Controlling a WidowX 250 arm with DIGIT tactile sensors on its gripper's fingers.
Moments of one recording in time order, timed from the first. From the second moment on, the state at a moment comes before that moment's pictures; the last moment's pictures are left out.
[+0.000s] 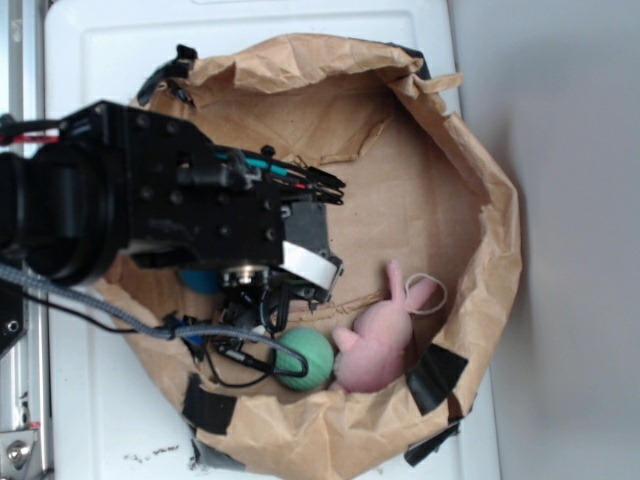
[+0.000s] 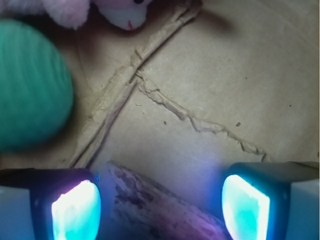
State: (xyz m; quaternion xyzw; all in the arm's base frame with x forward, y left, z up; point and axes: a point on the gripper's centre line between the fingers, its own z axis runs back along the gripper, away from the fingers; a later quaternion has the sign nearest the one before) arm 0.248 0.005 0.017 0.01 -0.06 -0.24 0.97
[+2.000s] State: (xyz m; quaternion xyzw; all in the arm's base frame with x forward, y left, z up) arm 0.235 0.028 0.092 0.02 -0.12 -0.24 0.96
